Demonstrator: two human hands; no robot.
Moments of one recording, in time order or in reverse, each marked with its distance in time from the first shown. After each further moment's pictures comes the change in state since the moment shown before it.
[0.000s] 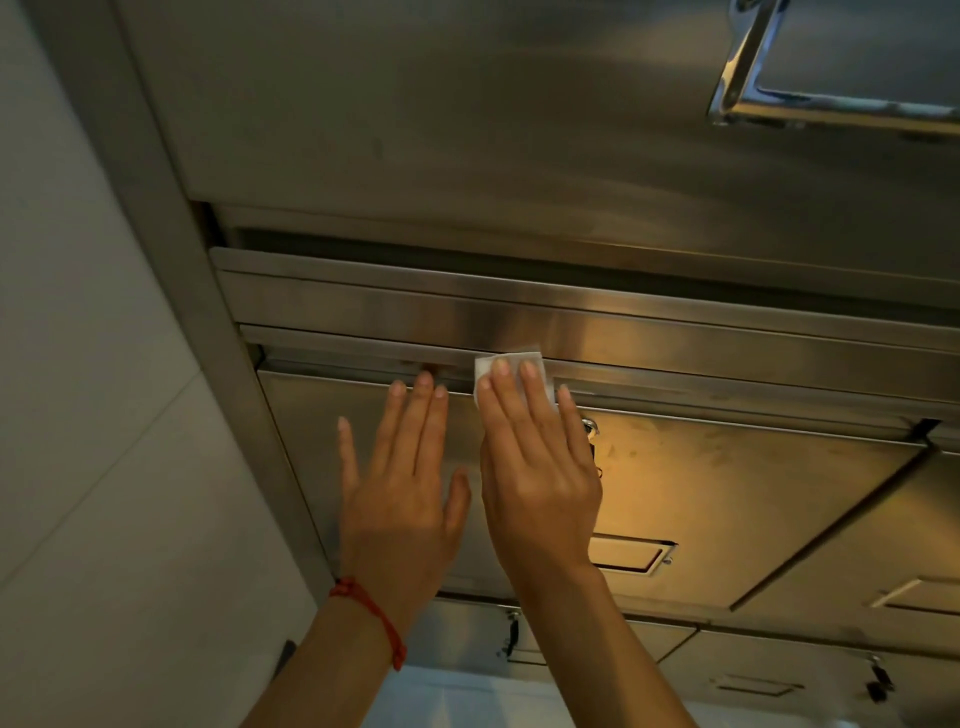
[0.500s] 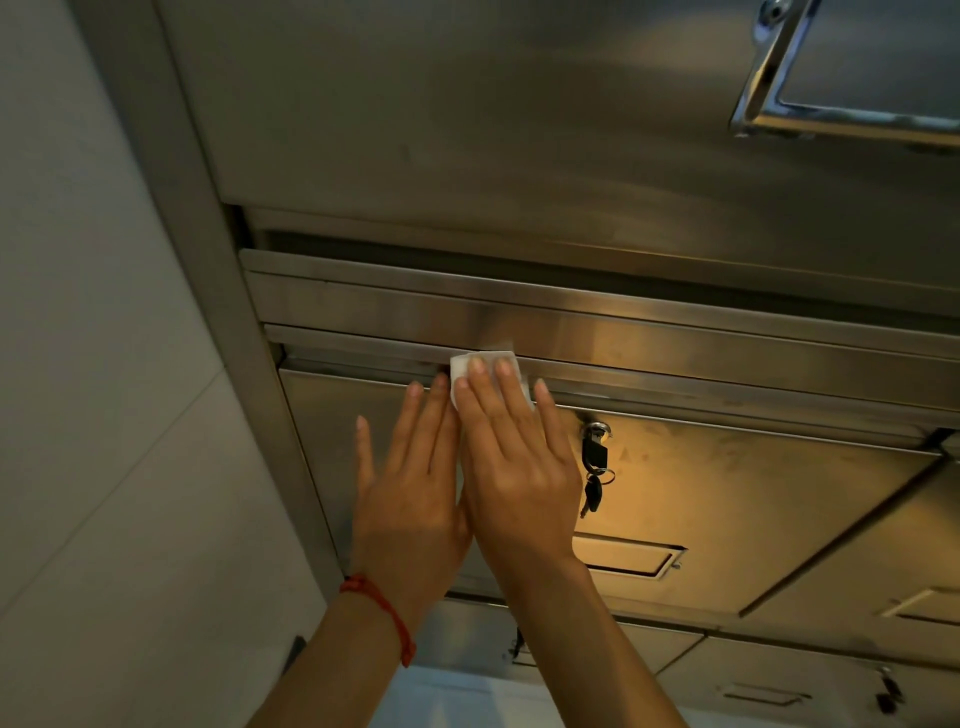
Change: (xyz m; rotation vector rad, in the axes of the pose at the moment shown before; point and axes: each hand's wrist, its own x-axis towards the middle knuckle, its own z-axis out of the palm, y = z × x) left_hand -0.001 -0.002 -0.007 -0.002 -0.059 0.047; right_hand 0.008 -0.019 0.006 0.061 -0.007 -0.036
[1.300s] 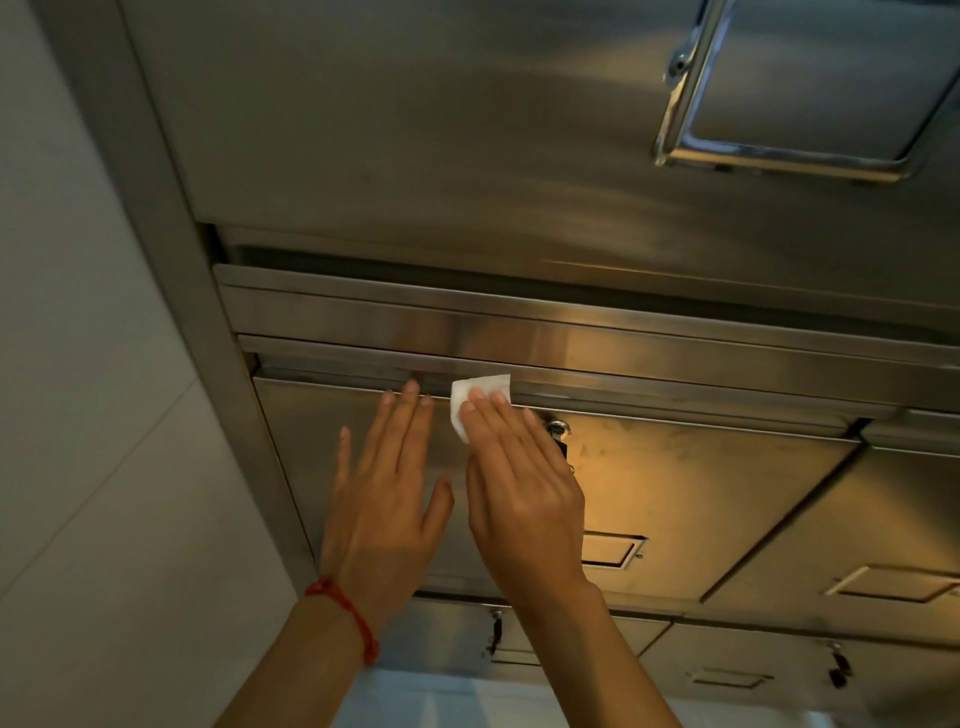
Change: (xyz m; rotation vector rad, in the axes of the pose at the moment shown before) left_hand -0.003 -0.001 -0.008 -0.271 -0.096 -0.070; right_hand -0.008 0.011 -0.037 0.088 -0.071 0.064
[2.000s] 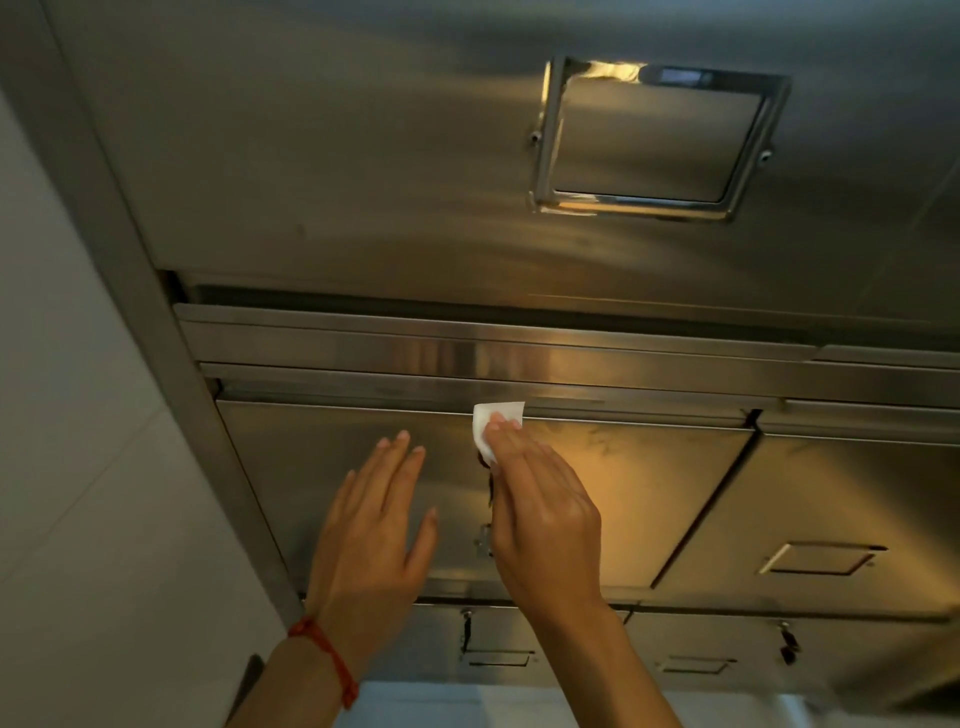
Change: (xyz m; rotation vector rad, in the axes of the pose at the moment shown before) left_hand -0.022 0.050 -0.013 -0.051 -0.004 0.037; right_hand -0.007 0.024 -0.071 0.110 -0.105 0.181
